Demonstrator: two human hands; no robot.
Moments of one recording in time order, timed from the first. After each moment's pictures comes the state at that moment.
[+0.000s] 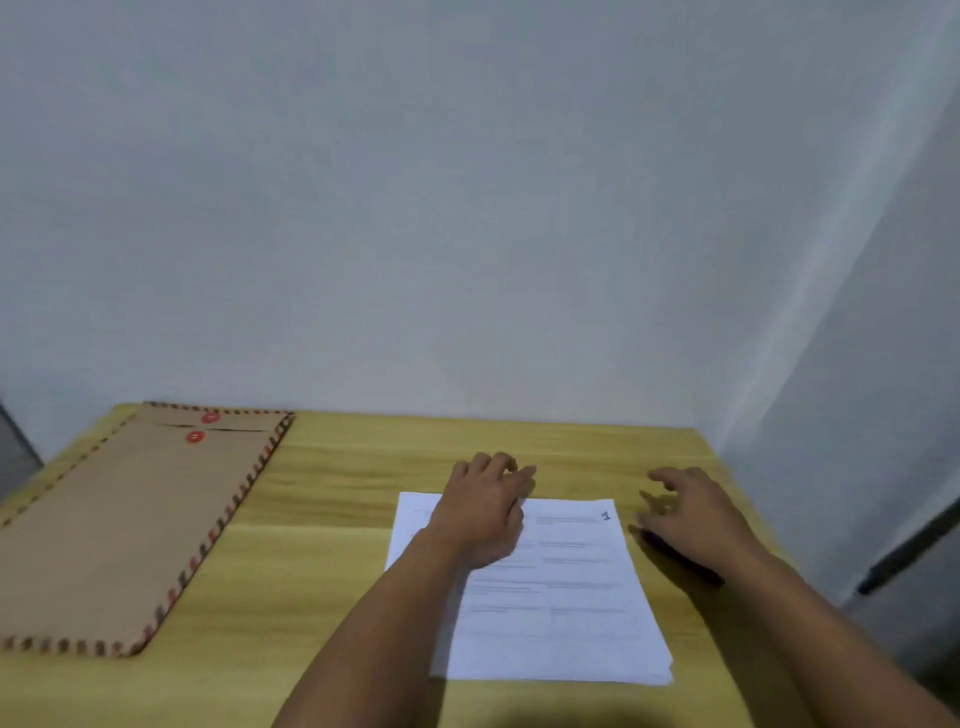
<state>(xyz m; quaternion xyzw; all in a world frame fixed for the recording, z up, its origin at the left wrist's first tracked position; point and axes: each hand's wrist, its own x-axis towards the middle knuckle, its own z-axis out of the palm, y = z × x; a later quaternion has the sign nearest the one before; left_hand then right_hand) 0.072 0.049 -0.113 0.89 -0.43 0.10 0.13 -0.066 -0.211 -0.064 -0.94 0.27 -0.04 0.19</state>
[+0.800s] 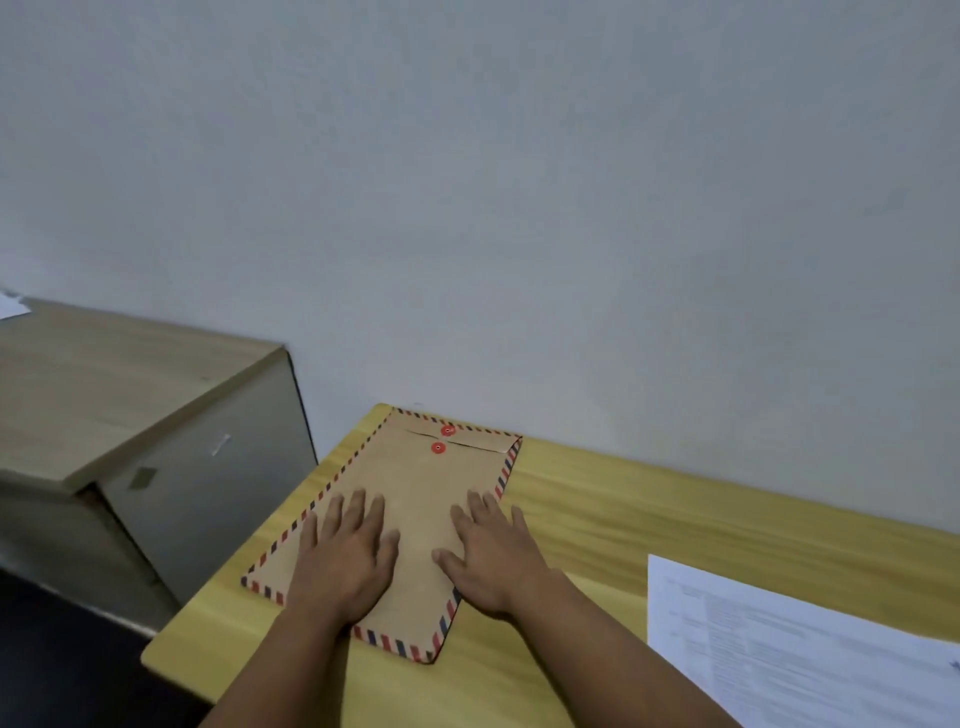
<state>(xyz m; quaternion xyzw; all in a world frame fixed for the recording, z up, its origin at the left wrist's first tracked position) 0.121 0.453 -0.139 1.00 0.01 0.01 0.09 0.133 0.239 -0.110 -0.98 -0.17 0.11 0.10</state>
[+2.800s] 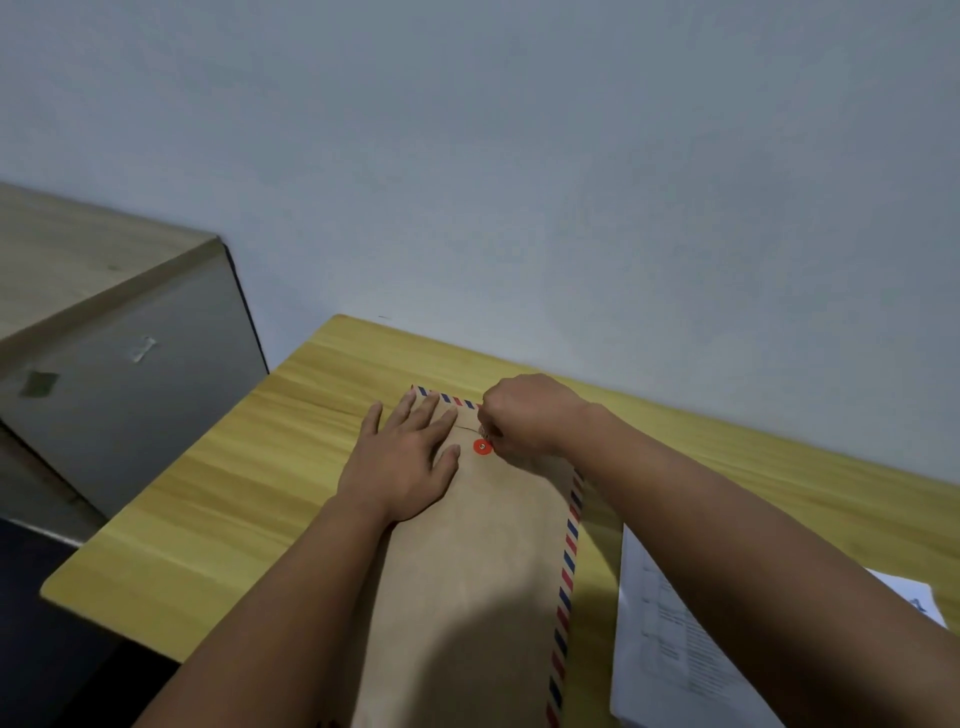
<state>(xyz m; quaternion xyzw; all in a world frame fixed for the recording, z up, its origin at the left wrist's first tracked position) 0.164 0.365 -0.144 0.98 -0.14 0.06 0.12 0.204 0.171 -0.064 -0.94 -0.32 0.02 -0.14</state>
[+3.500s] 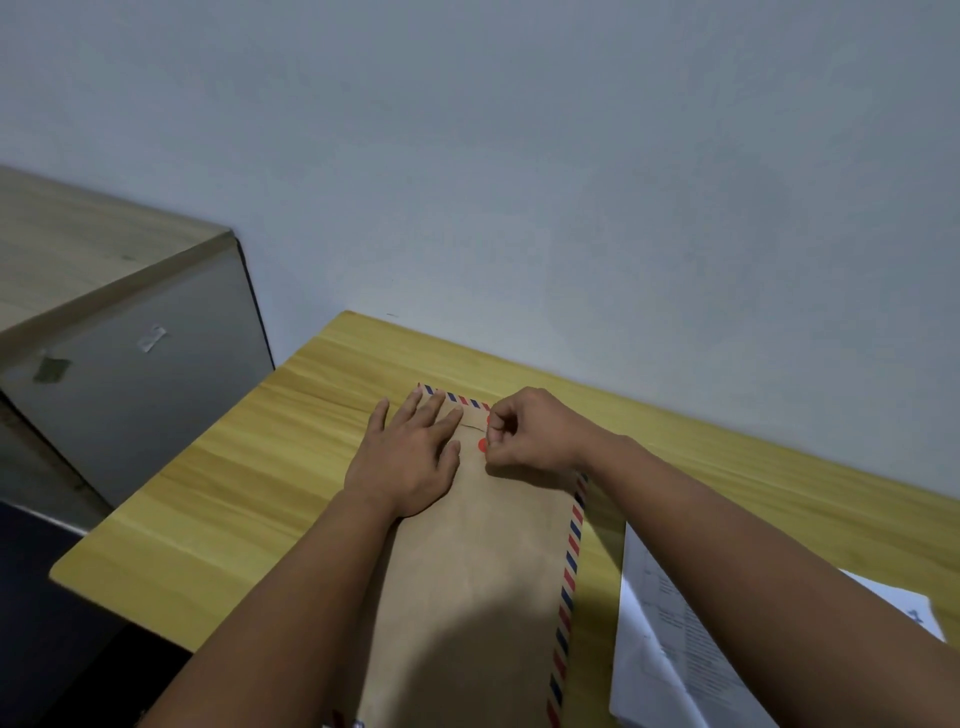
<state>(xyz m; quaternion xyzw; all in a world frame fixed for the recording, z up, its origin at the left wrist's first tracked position) 0.163 0.363 -0.142 0.98 -0.14 0.05 0.12 0.191 0.156 -0.076 -0.92 -0.19 0.14 0.30</state>
